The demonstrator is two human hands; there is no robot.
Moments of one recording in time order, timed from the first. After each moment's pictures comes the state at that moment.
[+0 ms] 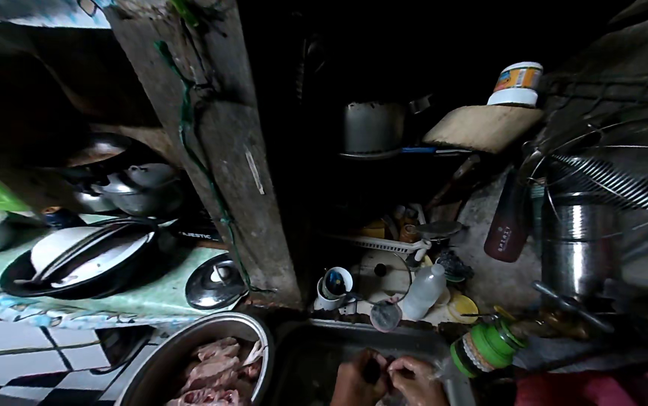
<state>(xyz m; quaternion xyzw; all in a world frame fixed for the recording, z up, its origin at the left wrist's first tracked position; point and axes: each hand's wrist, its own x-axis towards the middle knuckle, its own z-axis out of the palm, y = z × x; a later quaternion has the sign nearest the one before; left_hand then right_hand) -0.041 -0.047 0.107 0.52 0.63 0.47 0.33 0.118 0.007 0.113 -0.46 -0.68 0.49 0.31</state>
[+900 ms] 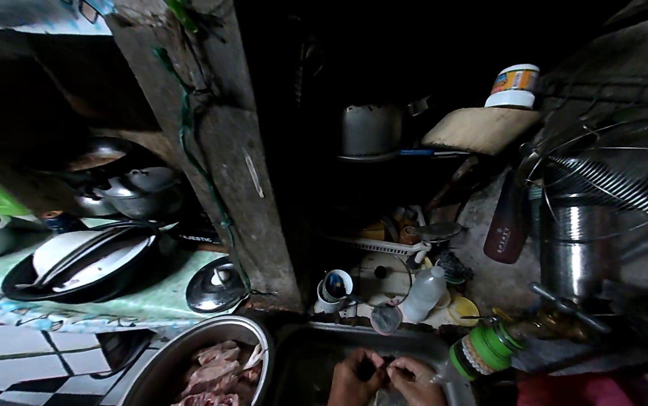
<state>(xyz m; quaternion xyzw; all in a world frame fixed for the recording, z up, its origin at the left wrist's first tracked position) -0.048 -0.042 0.100 0.47 0.60 0.52 0.38 0.113 0.005 0.121 -0.47 -0.65 0.51 0.31</state>
